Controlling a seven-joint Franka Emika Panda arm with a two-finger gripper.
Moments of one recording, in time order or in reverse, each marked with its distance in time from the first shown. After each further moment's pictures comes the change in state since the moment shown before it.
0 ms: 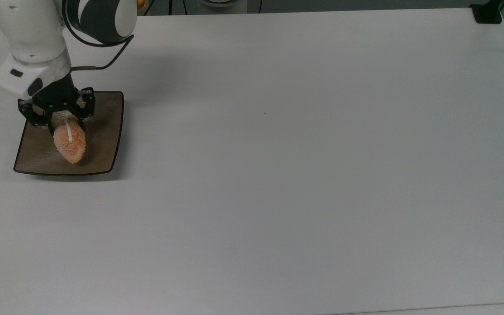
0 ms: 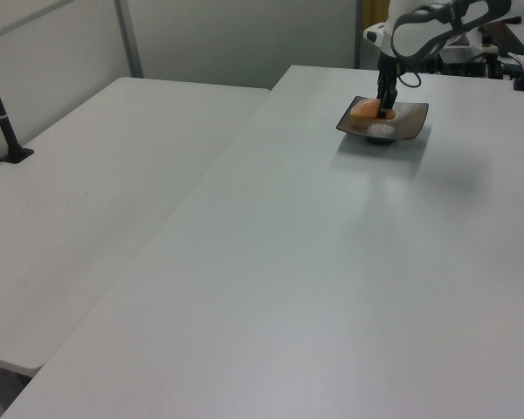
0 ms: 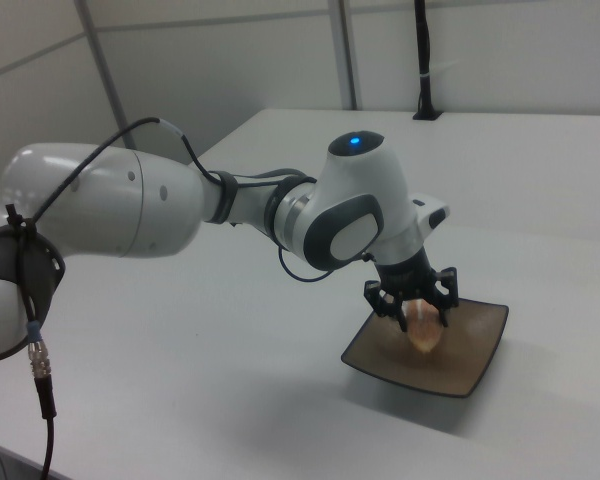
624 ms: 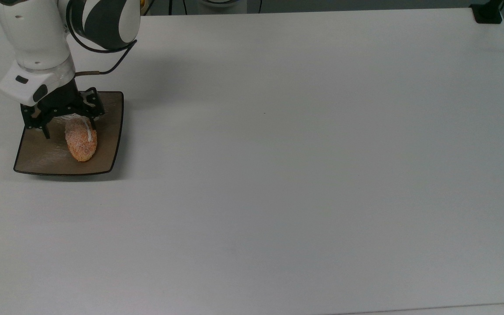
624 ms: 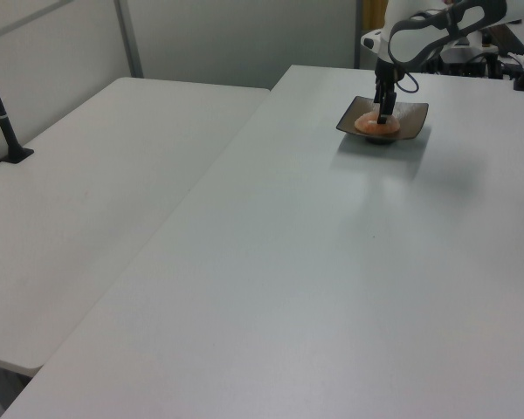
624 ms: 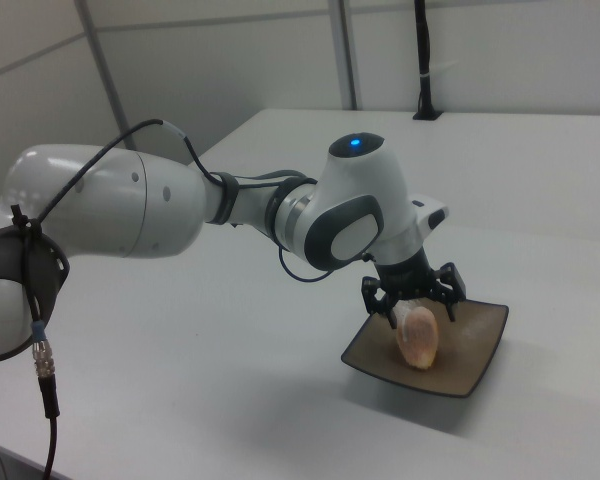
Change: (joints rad) arm 0.000 0.015 0.006 0.009 -0.001 0.001 0.004
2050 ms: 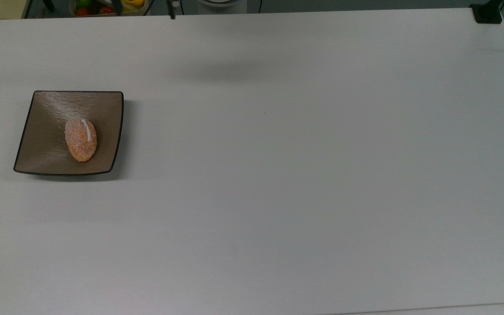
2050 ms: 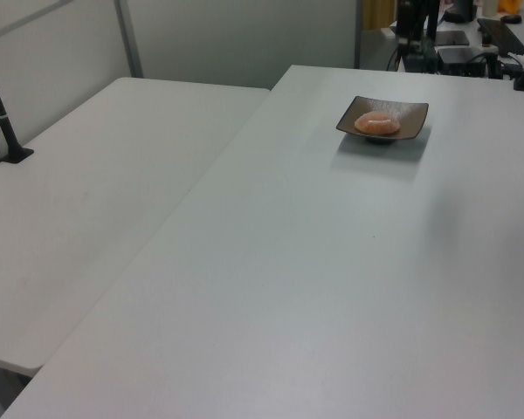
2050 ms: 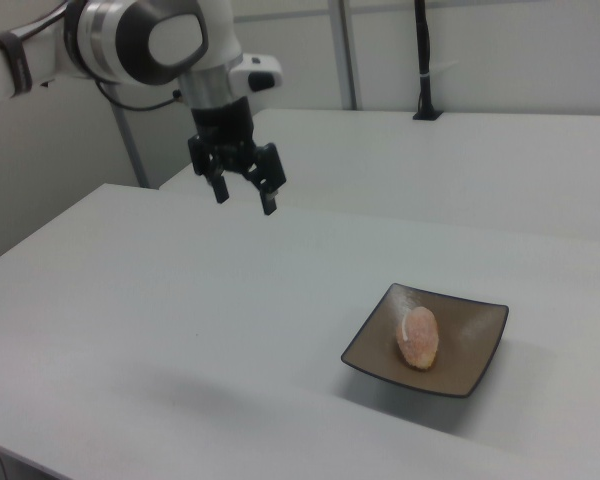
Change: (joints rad) arm 0.202 -0.430 0.086 0.085 -0.046 -0.700 0.736
